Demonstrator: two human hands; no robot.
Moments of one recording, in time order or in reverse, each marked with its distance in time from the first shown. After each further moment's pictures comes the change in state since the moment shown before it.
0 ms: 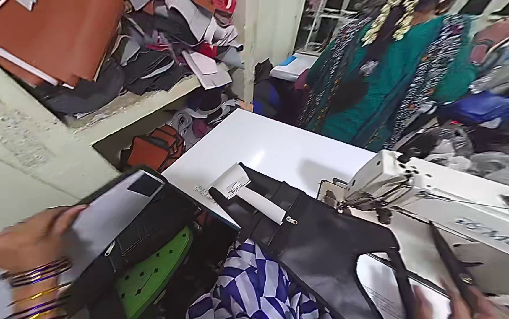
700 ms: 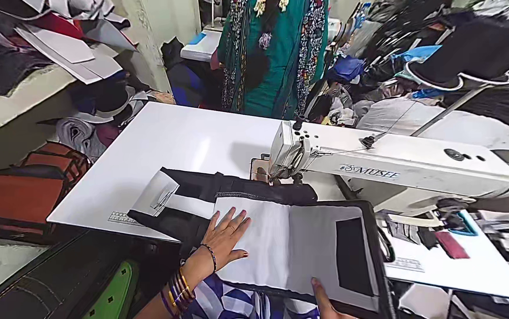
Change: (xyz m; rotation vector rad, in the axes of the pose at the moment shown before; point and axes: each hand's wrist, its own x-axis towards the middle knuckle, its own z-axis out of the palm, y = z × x) left_hand -0.099 0.354 0.113 -0.526 -1.060 1.054; right_hand -0.089 -0.096 -0.006 0.556 0.117 0.596
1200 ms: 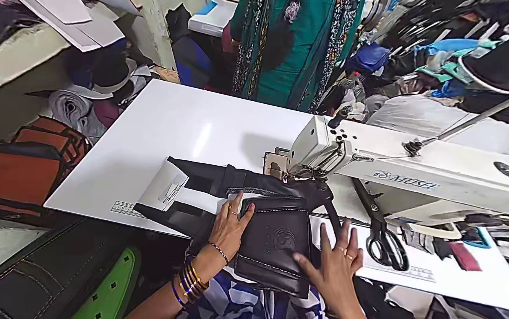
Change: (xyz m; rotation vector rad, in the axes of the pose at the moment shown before) left_hand 0.012 -0.014 0.015 -0.046 0.373 -0.113; right_hand 0.065 0.000 0.036 -0.797 -0.312 -0.475
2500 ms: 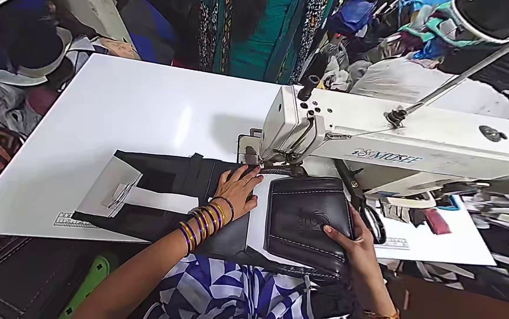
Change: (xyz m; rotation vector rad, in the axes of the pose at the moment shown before) left_hand 0.110 0.026 0.015 0.040 -0.498 0.095; right_hand 0.027 0.078 -0.036 0.887 0.033 0.556
